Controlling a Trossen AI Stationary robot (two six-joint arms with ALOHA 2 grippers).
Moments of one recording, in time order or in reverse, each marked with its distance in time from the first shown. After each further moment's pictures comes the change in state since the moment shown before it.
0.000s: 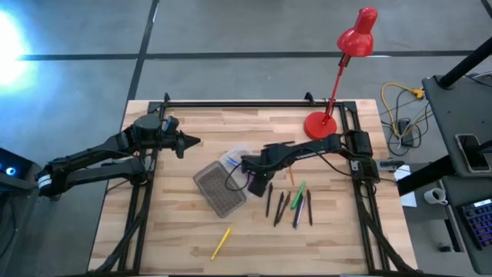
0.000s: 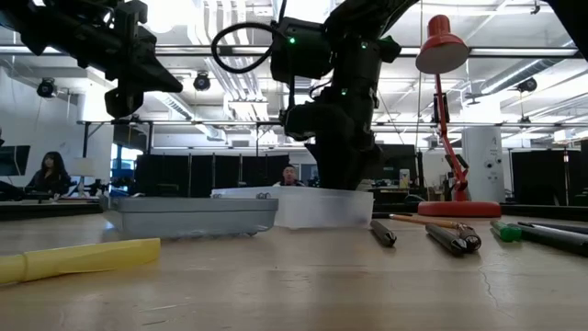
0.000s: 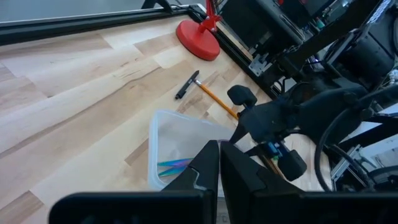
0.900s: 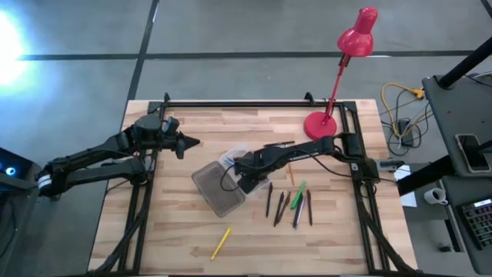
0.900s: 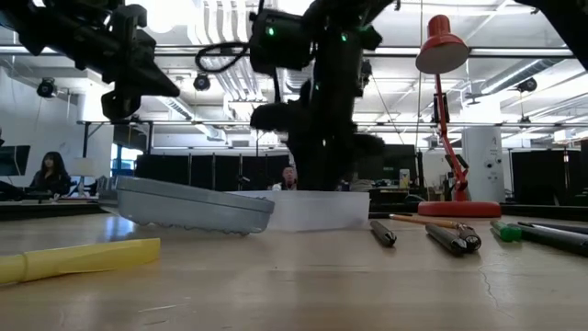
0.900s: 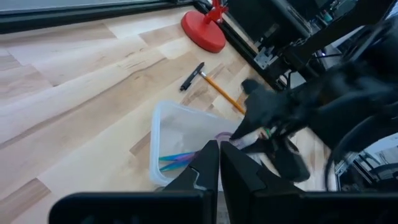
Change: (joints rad) left arm 0.000 -0.001 0.000 -0.039 0.000 0.000; right arm 0.014 0.082 0.172 -0.112 0.089 0.329
